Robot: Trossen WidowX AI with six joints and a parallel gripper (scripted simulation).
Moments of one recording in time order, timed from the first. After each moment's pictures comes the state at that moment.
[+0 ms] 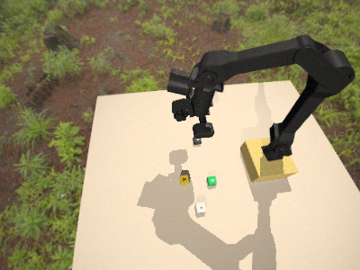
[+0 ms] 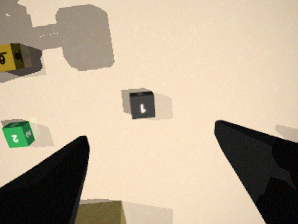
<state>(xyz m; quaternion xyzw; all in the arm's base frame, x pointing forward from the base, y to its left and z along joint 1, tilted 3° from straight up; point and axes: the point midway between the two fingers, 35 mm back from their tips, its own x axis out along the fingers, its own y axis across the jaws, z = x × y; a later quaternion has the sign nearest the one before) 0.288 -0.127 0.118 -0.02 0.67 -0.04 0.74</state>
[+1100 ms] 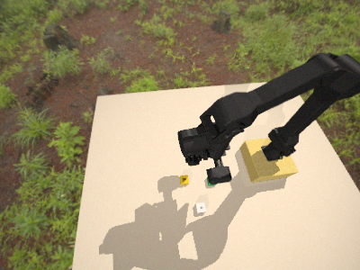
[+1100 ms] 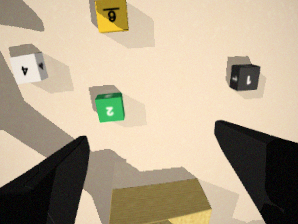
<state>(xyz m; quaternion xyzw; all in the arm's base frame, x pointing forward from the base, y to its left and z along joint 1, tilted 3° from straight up) 0.273 0.015 0.096 0.00 0.70 -0.03 0.72</state>
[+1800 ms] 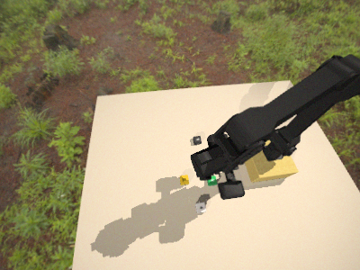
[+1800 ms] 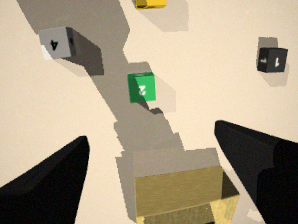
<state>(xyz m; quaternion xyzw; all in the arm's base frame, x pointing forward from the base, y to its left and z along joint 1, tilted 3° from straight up) 0.252 0.059 0.093 0.00 0.70 -0.03 0.72</state>
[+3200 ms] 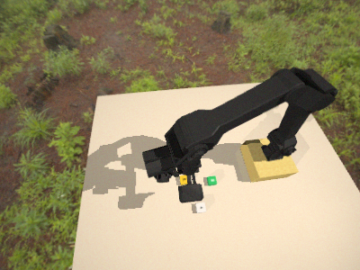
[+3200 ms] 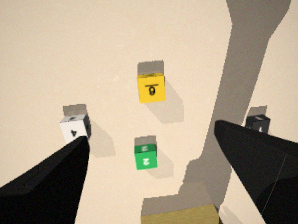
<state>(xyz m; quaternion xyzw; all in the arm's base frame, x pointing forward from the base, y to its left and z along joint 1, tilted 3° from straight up) 0.359 0.049 0.101 0.00 0.69 -0.04 0.72</state>
